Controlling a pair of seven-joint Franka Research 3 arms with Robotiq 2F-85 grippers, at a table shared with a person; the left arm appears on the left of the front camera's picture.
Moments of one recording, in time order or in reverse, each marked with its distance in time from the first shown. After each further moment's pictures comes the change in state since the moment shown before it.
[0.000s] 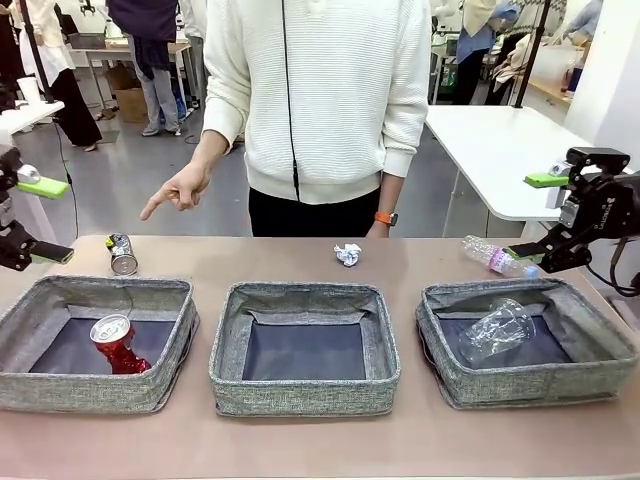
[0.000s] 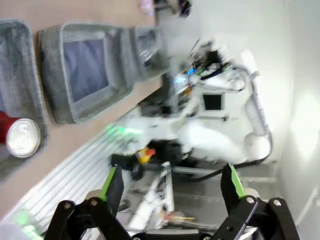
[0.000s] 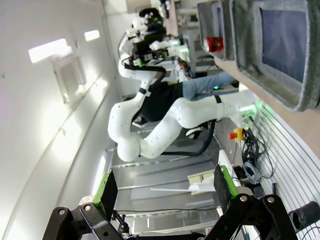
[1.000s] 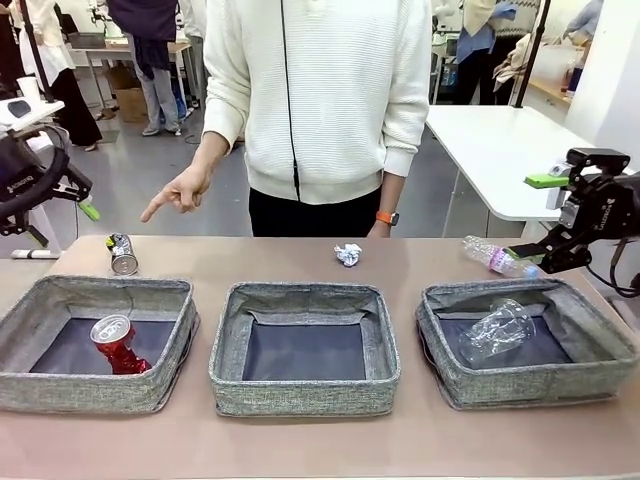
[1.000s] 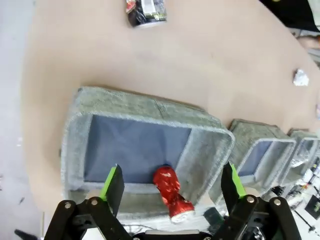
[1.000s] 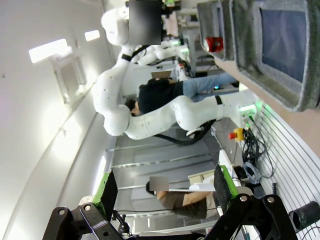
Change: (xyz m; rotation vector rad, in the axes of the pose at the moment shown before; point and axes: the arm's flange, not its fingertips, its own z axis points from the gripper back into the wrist) left arm 0.170 0.063 0.038 0.844 -0.147 0.380; right arm 0.001 -0.001 0.000 0.002 0.000 -0.003
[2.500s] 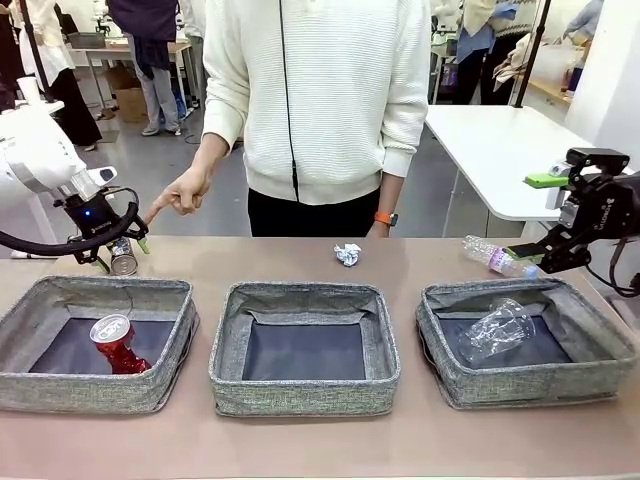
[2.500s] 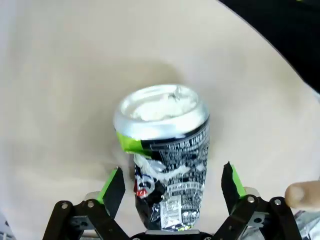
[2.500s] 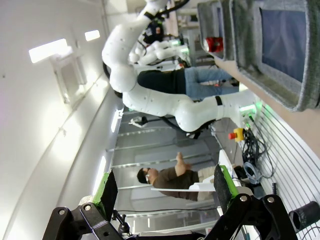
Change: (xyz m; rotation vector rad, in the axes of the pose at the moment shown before) left arm 0.168 0.016 -0.165 0.102 0.003 0.142; right arm 0.000 0.000 0.000 0.000 0.000 0.000
